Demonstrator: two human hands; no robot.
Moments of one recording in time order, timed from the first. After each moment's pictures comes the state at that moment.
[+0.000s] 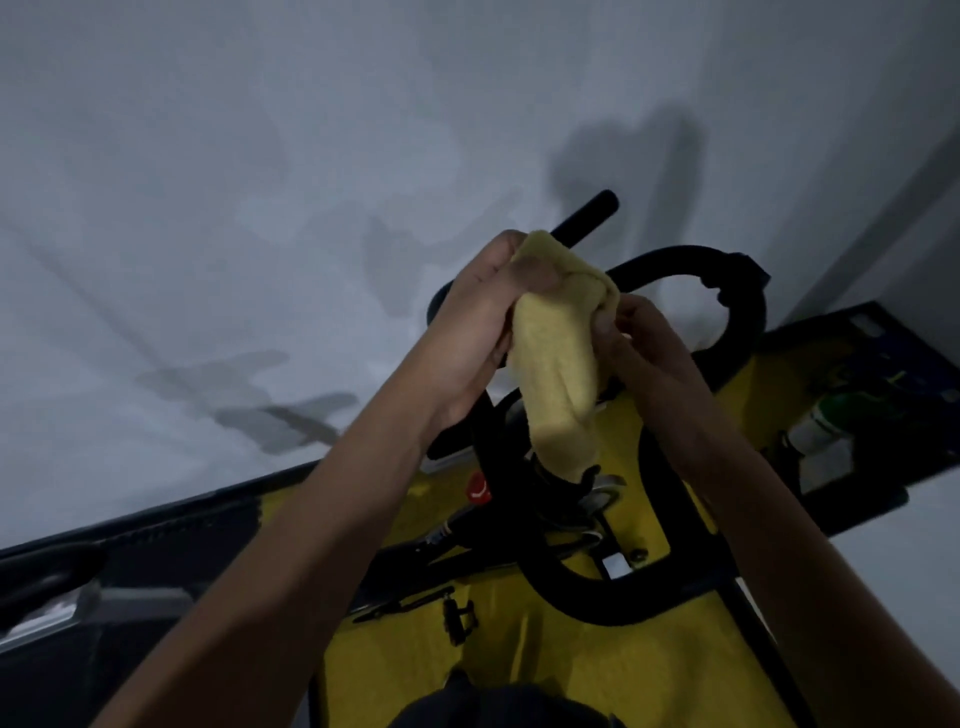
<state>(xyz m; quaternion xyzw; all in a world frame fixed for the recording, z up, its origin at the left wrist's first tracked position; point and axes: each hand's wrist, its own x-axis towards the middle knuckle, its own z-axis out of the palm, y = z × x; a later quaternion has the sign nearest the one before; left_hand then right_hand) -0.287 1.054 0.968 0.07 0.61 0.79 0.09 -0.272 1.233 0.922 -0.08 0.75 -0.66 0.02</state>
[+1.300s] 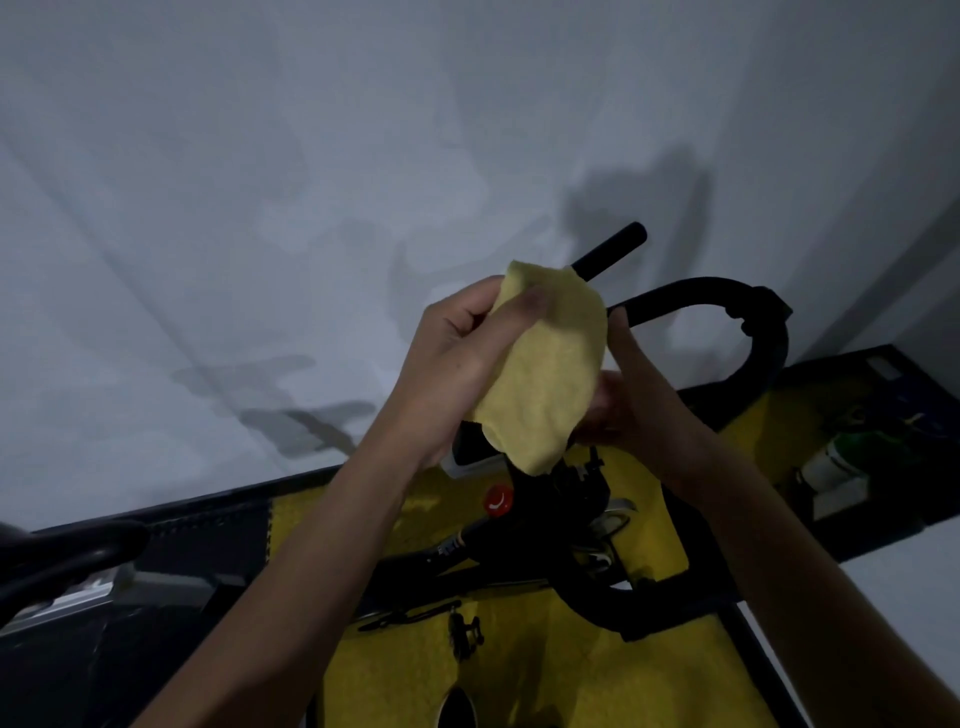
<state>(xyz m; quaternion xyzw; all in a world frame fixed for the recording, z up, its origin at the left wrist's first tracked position) -0.236 1.014 0.977 0.04 0.65 0.76 -0.03 -0.268 1.197 0.934 -0.01 0.74 -0.63 0.26</state>
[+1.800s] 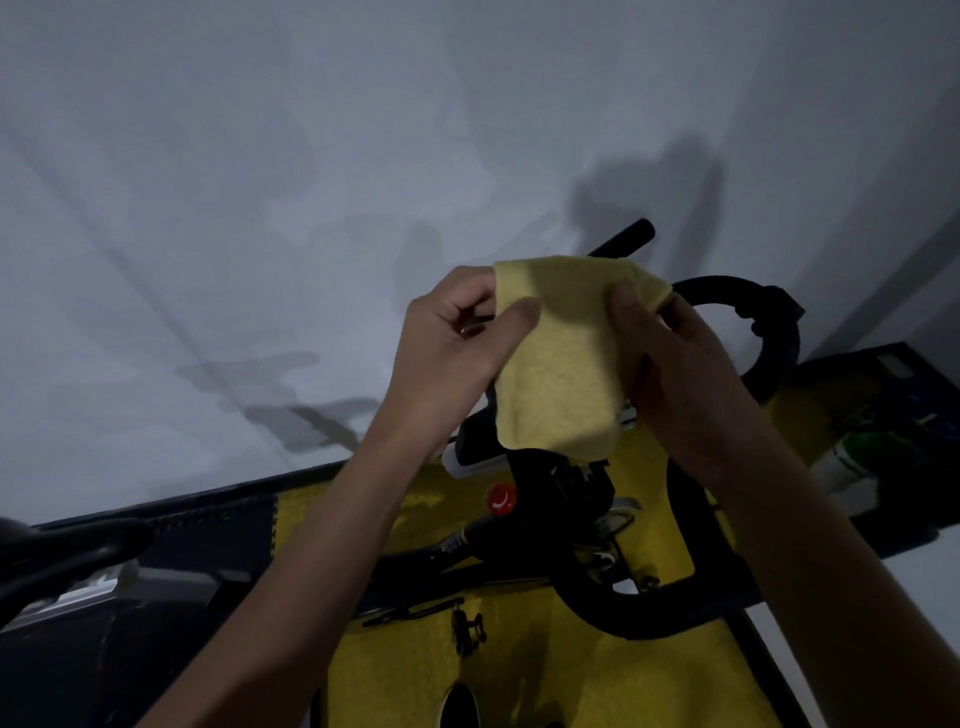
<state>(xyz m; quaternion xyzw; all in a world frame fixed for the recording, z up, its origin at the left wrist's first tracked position) -0.244 1.009 0.970 0.04 0.69 0.71 -0.13 -0.269 1.197 0.964 -0.05 0.61 -0.79 0.09</state>
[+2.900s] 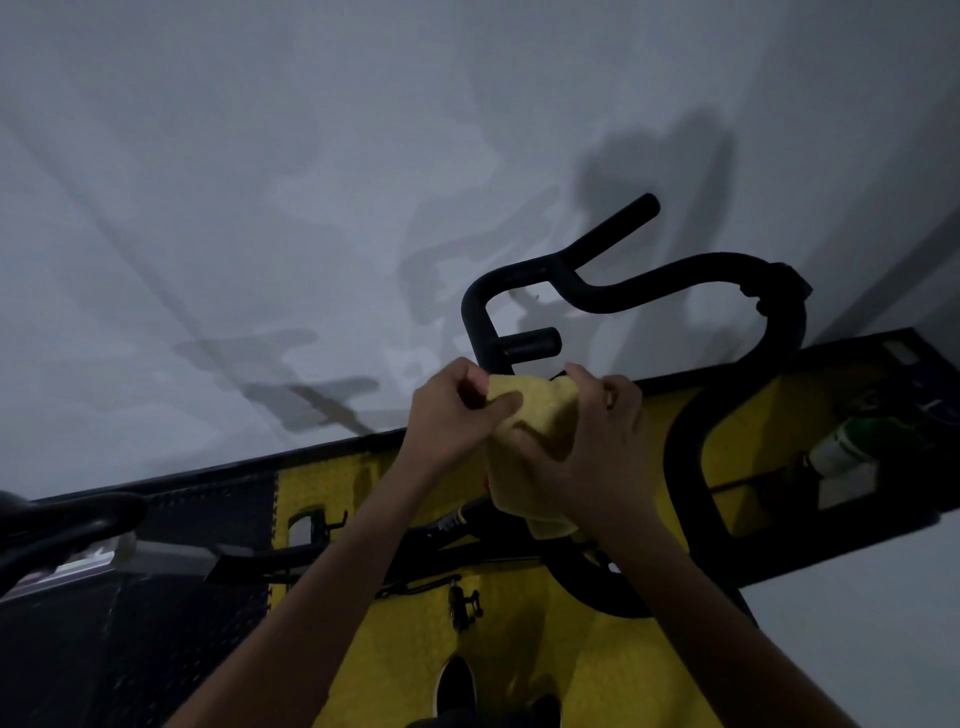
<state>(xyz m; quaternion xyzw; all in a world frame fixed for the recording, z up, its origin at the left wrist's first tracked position) -0.257 1.007 0.846 -0.10 0.85 0.51 -0.04 -0.238 1.178 0.836 -0.04 0.94 -0.32 -0.05</state>
